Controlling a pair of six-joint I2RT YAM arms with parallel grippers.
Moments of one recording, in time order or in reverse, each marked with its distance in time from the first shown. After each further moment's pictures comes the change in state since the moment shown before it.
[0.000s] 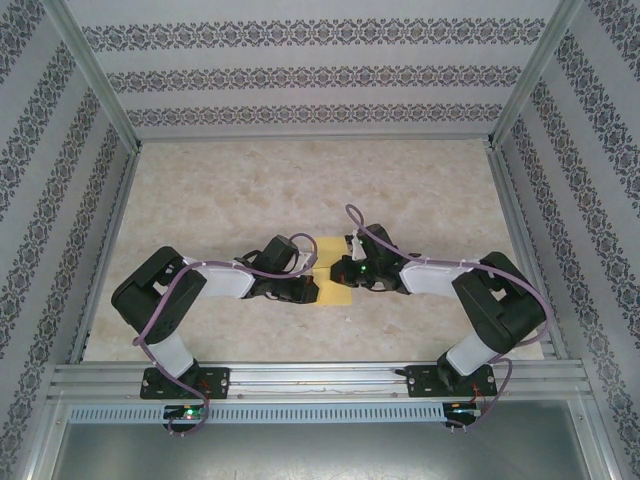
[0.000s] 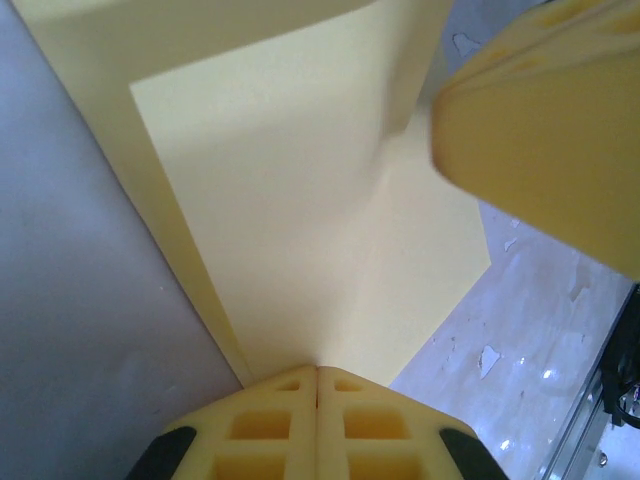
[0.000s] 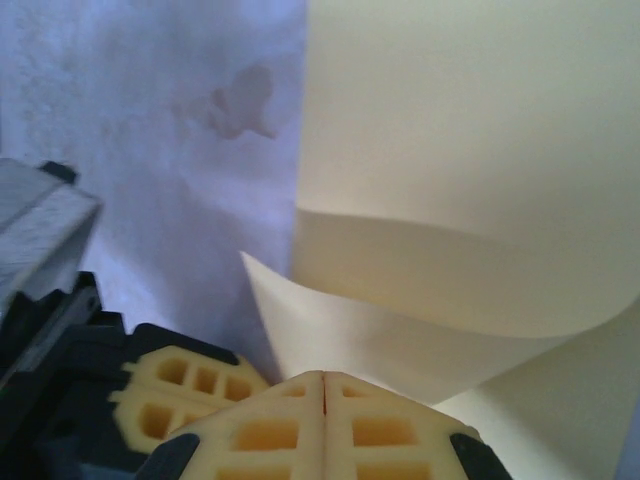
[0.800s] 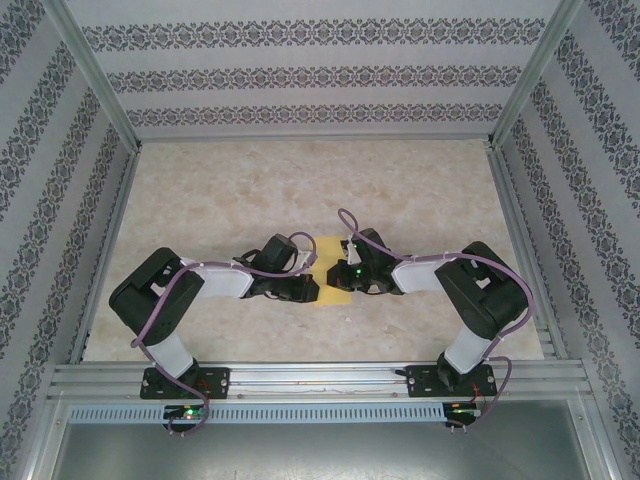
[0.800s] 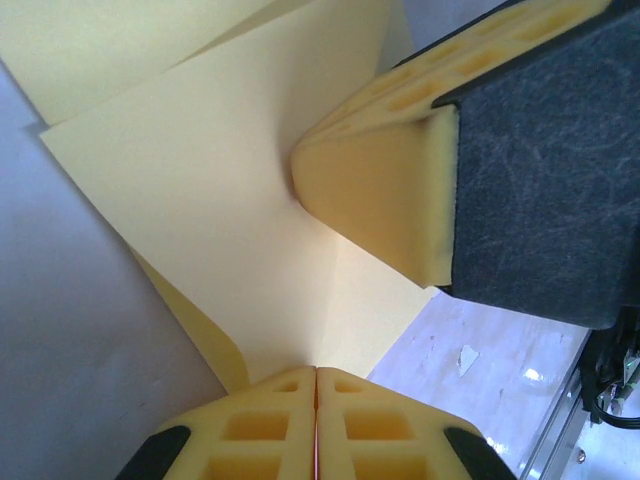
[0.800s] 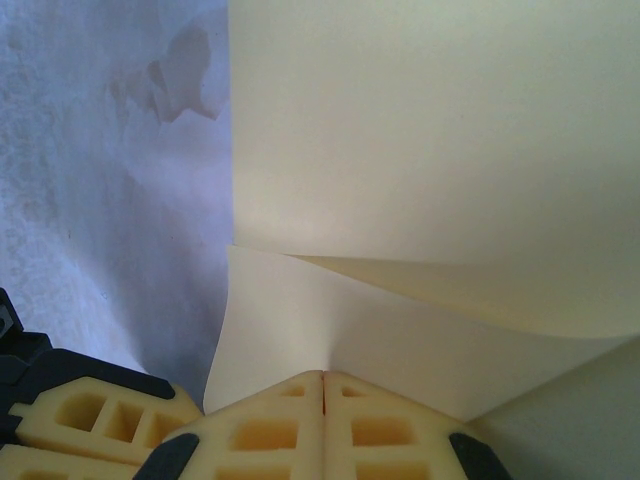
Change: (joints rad) left arm 0.005 -0.015 0.000 0.003 0.018 -0.018; right arm 0.012 0.120 0.005 0.070 -0.006 0.022
